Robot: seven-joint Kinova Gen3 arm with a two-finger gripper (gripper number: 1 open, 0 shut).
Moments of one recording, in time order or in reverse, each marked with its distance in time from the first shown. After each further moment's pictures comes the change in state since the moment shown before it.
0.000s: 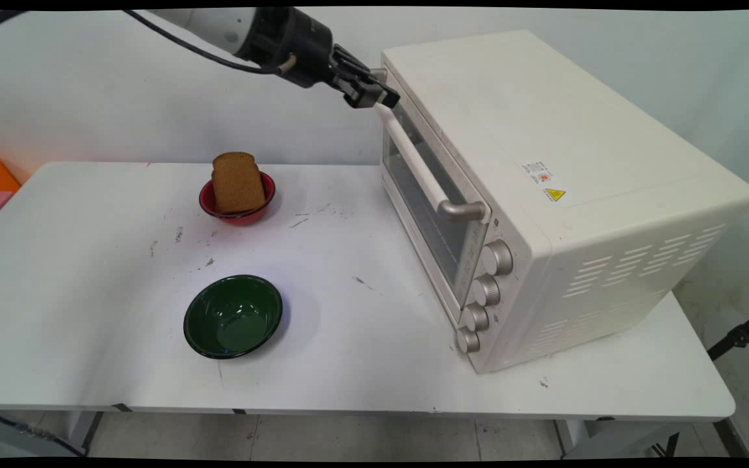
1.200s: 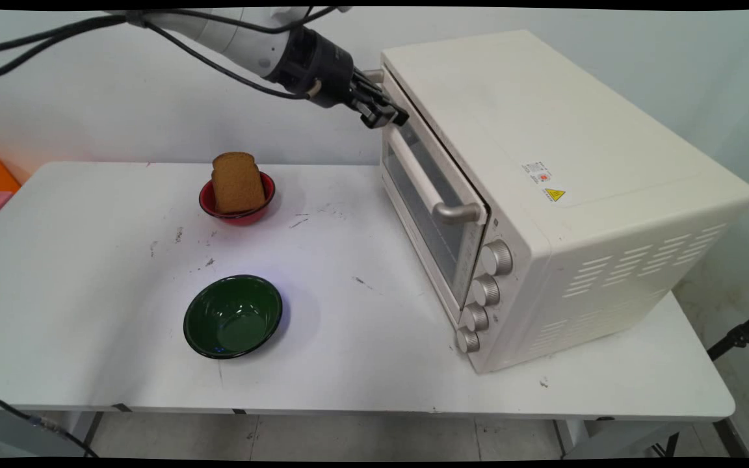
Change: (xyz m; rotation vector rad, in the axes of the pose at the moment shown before) arm -0.009 0.000 0.037 0.032 -0.055 0.013
